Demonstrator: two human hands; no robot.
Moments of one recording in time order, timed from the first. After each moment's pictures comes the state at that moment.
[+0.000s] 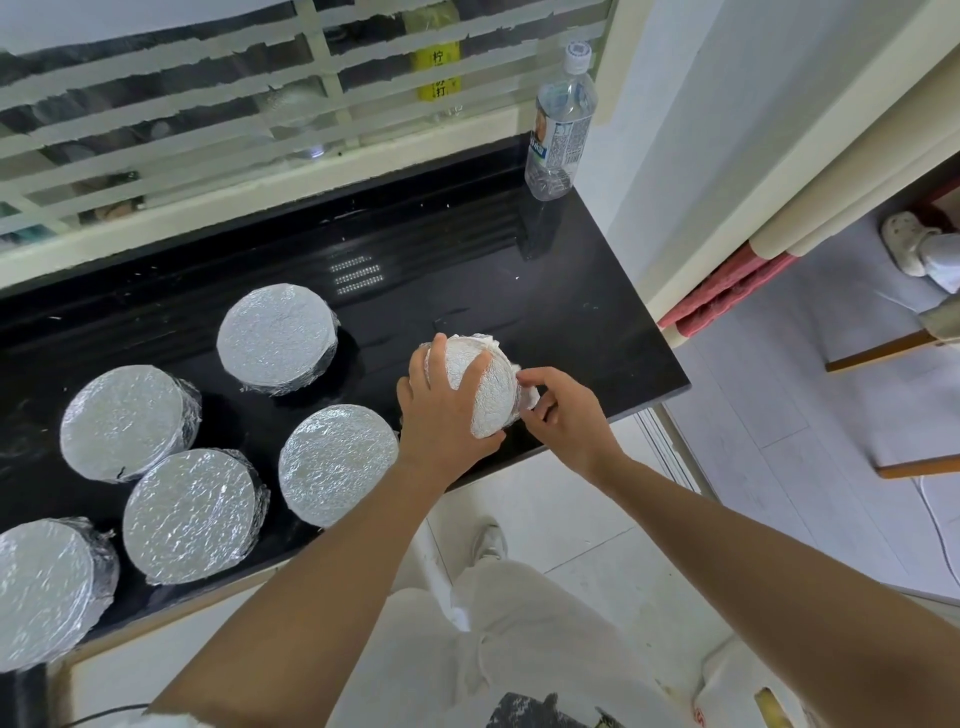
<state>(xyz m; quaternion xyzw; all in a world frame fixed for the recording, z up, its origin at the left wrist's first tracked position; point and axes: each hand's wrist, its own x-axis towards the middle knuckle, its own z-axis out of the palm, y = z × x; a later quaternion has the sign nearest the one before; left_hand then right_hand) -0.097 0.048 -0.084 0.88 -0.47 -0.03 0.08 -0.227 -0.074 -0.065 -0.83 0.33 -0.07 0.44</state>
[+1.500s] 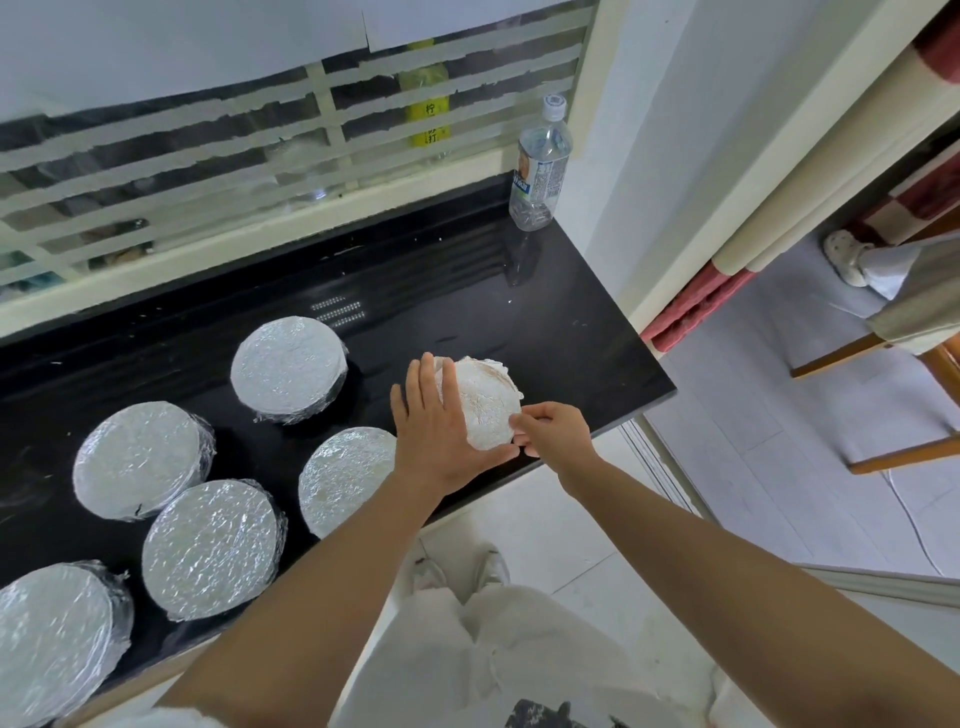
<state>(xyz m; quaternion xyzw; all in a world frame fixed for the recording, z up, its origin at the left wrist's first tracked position) -0.084 0.063 -0.055 0.88 -0.45 -0.14 0.05 -0.200 -0.038 -0.041 -0.58 0.58 -0.05 0.57</state>
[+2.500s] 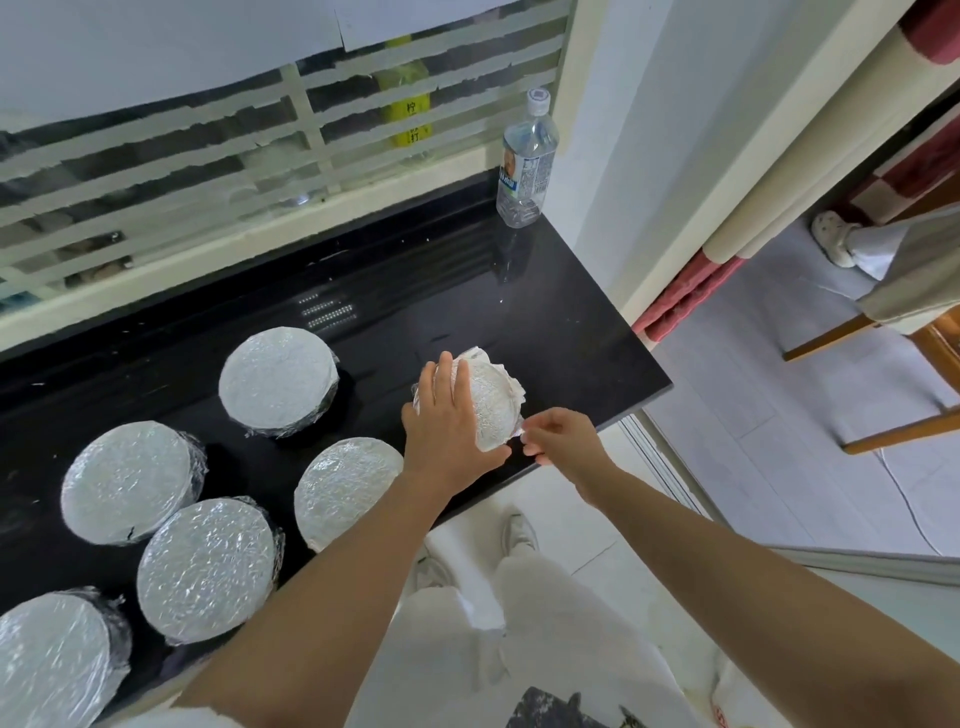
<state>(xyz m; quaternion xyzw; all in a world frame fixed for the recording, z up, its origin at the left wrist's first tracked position) -0.085 0.046 -0.059 0.86 -0.48 -0.16 0.04 -0.218 -0.048 -0.048 -0.58 0.57 -0.01 0.59</state>
